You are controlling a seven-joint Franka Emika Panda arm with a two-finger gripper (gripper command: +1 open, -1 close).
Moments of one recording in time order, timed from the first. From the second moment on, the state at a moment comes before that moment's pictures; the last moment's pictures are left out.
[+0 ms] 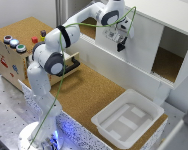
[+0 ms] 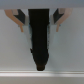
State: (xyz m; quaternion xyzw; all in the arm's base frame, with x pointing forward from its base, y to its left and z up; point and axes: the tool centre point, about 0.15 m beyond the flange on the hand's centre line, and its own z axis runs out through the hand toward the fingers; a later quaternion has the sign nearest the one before) arm 0.541 -0.124 0.603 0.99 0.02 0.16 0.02
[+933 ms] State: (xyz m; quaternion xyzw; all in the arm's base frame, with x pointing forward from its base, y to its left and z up) arm 0.540 -0.038 0.603 0.98 0.10 0.17 0.01
